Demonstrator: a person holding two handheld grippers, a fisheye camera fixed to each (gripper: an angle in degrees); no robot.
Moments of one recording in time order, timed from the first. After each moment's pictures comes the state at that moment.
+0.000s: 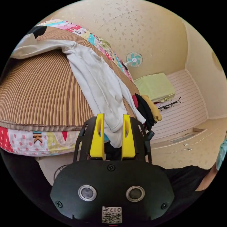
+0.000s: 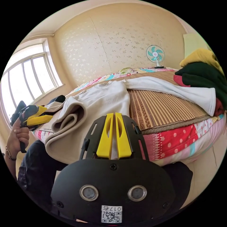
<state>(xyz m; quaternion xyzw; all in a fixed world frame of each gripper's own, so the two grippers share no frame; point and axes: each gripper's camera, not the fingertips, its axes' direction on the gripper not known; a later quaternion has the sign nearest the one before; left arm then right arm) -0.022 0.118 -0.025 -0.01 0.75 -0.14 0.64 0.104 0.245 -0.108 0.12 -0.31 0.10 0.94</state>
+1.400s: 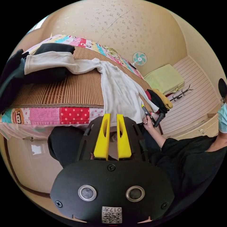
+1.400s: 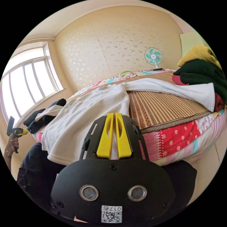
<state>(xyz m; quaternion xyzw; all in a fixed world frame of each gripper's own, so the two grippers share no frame) -0.244 0.239 -0.021 0.03 0.60 -0.11 0.79 0.079 0.204 -0.108 0.14 -0.32 0.12 0.93</state>
